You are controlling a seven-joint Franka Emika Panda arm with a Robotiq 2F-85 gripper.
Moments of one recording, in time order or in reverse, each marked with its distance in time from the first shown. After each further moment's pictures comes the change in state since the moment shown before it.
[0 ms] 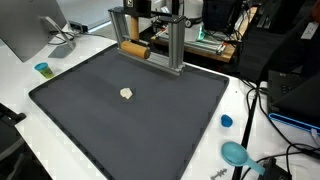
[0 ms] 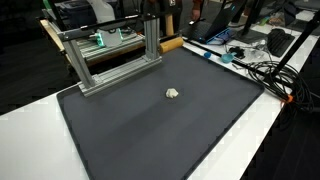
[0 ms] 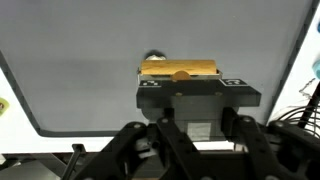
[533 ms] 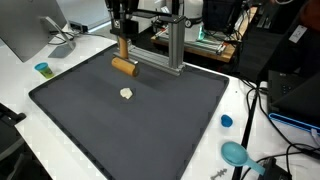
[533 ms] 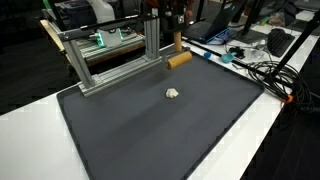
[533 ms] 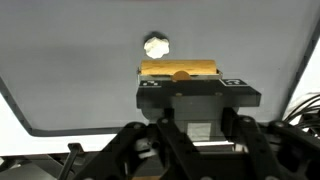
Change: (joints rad) arm -0.006 0.204 -0.018 0.100 -0.003 0.120 0.013
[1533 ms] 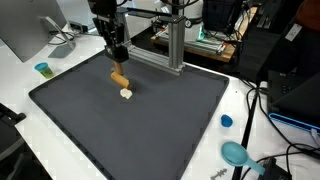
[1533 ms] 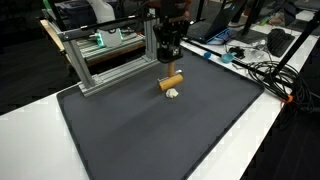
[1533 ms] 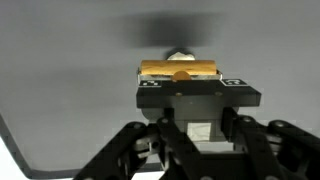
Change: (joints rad) arm -0.014 0.269 -0.058 0.183 0.002 -0.078 -0.024
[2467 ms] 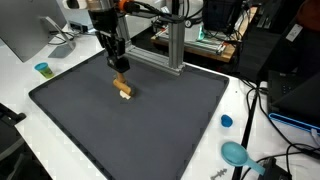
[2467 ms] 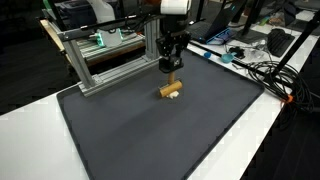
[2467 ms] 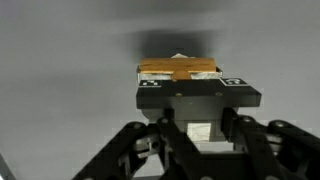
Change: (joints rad) arm 0.004 0.092 -0.001 0.032 0.000 0.037 0.010
